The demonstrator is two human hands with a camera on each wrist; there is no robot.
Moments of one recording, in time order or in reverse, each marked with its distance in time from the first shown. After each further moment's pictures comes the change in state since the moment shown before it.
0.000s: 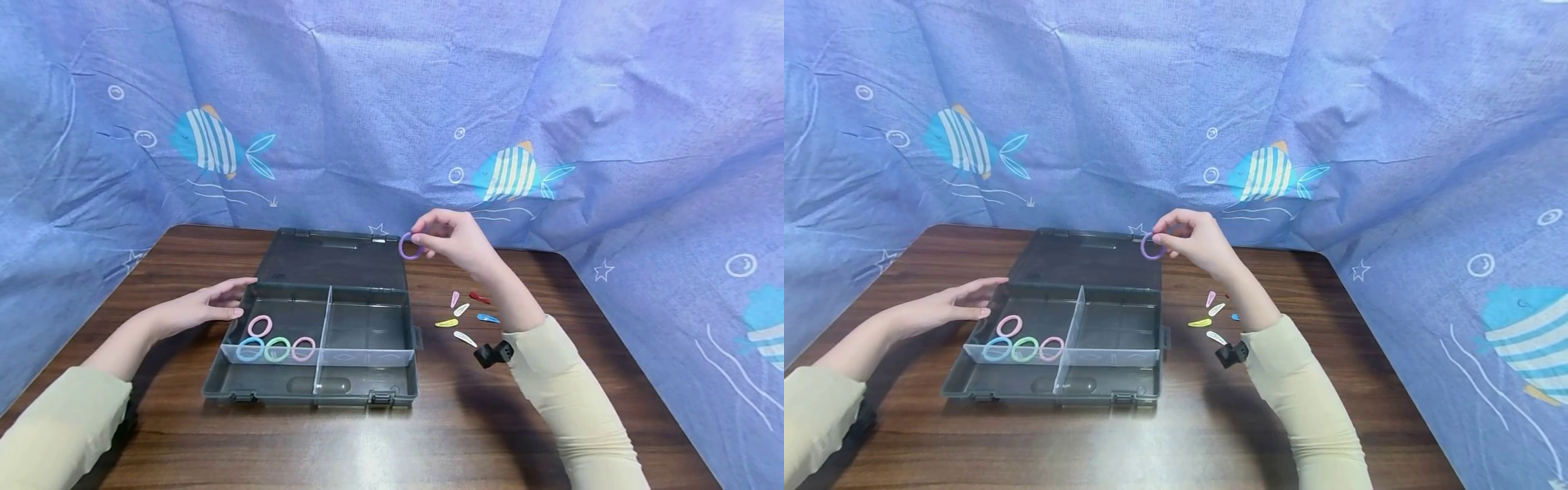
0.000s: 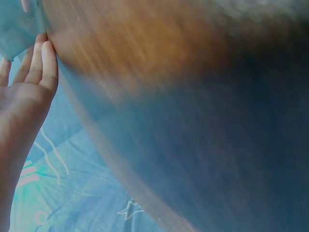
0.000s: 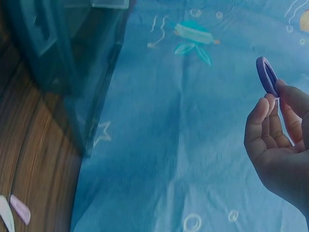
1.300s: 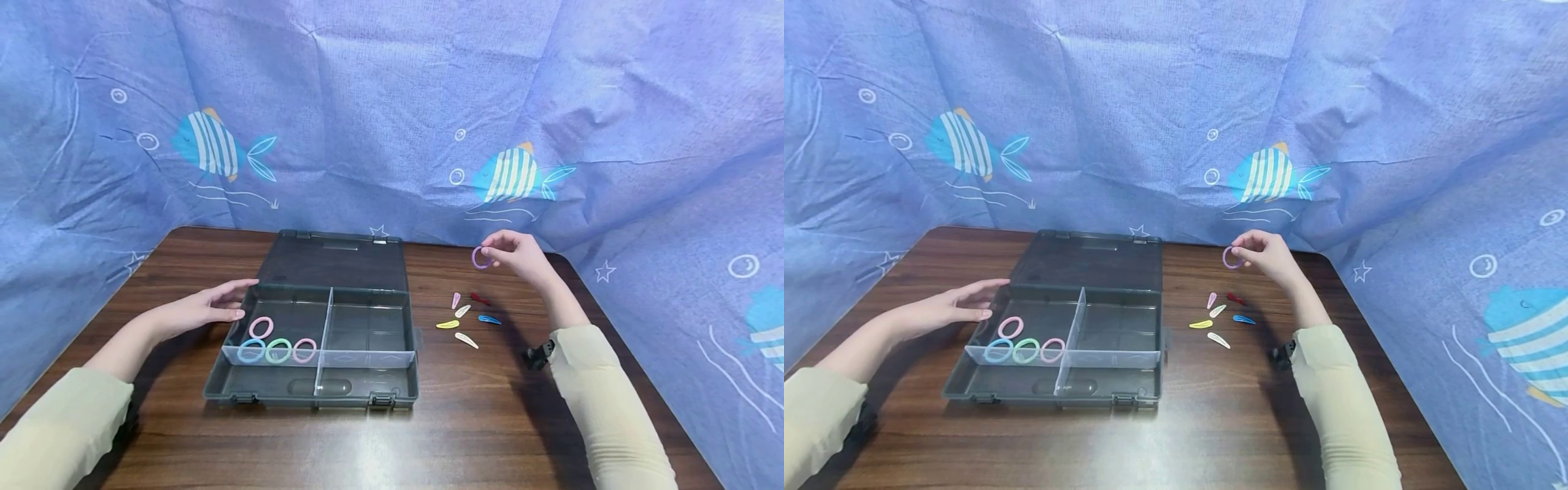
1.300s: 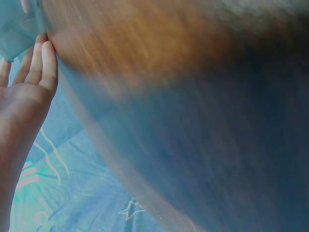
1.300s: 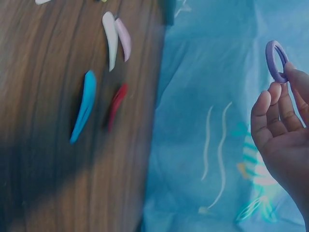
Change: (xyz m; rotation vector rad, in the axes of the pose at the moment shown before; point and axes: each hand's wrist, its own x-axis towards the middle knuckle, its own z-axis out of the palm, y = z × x) left_hand -0.001 0.002 0.000 -0.016 -0.012 0.021; right_hand -0.040 0.077 -0.088 -0.208 0.140 0.133
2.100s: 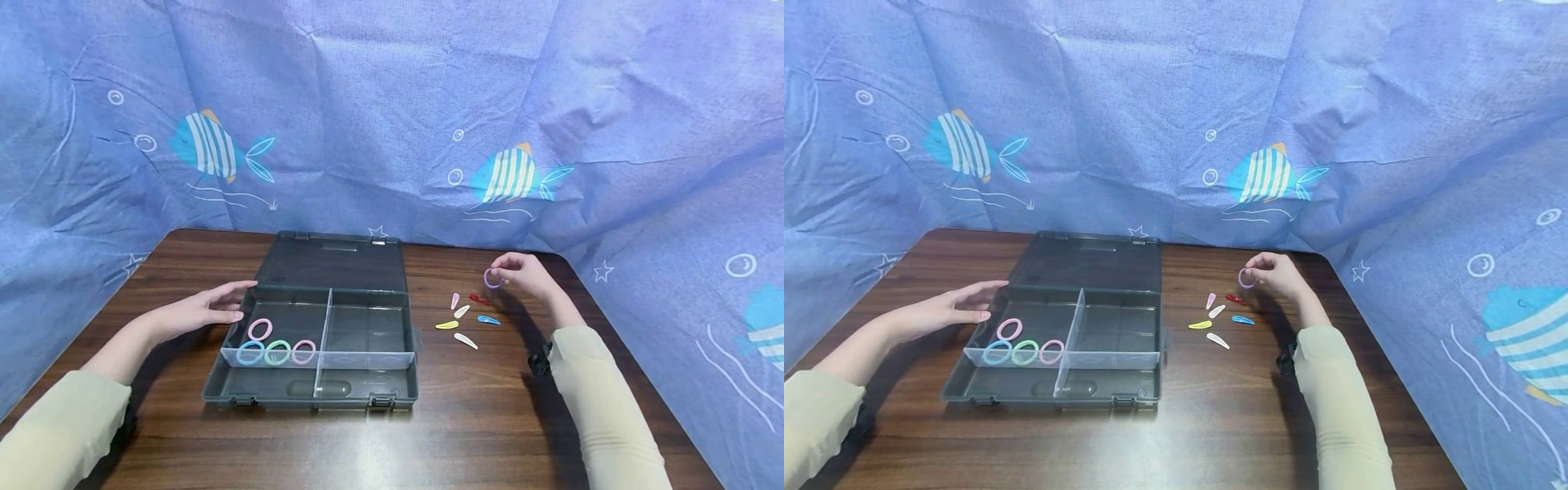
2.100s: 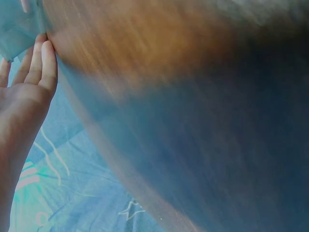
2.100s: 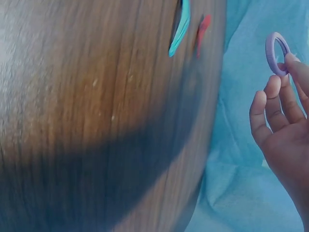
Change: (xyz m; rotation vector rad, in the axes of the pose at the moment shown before) left_hand -0.001 0.002 0.001 0.022 0.018 0.000; right_hand 0.002 0.102 -0.012 -0.112 -0.080 0.095
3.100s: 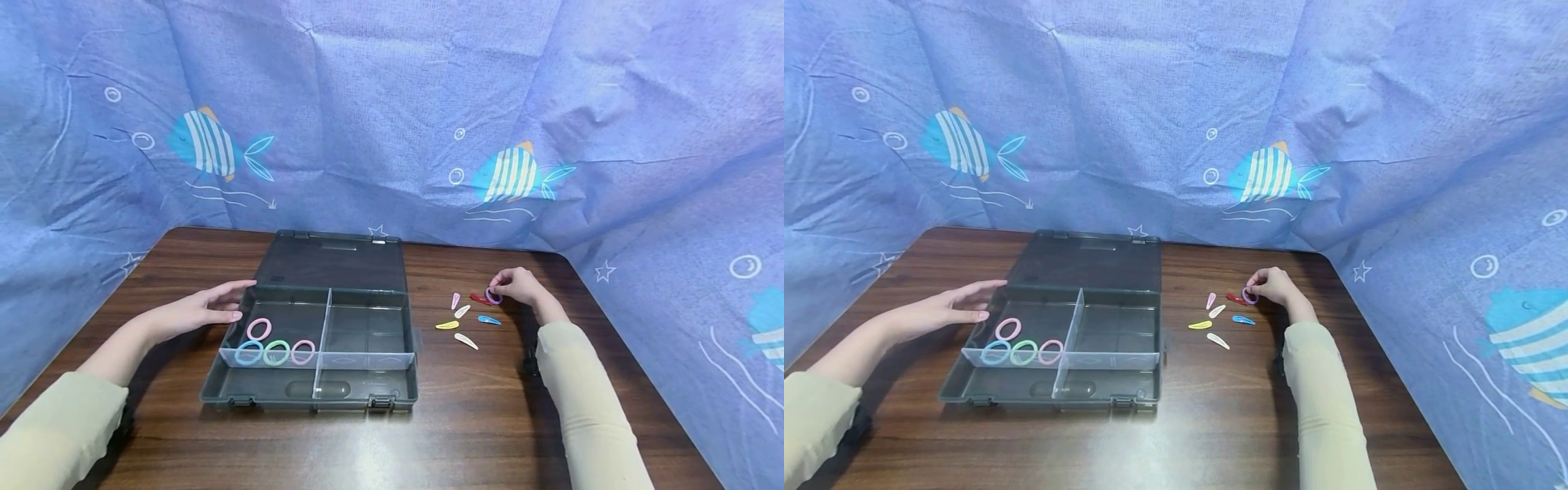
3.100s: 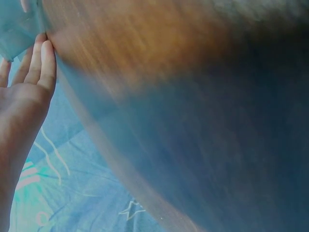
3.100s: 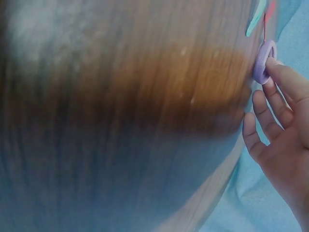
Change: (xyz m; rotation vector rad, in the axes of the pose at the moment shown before) left_hand 0.002 -0.004 -0.002 -0.006 -0.028 -0.001; right_hand 0.009 0.033 0.019 -0.303 -0.091 0.088
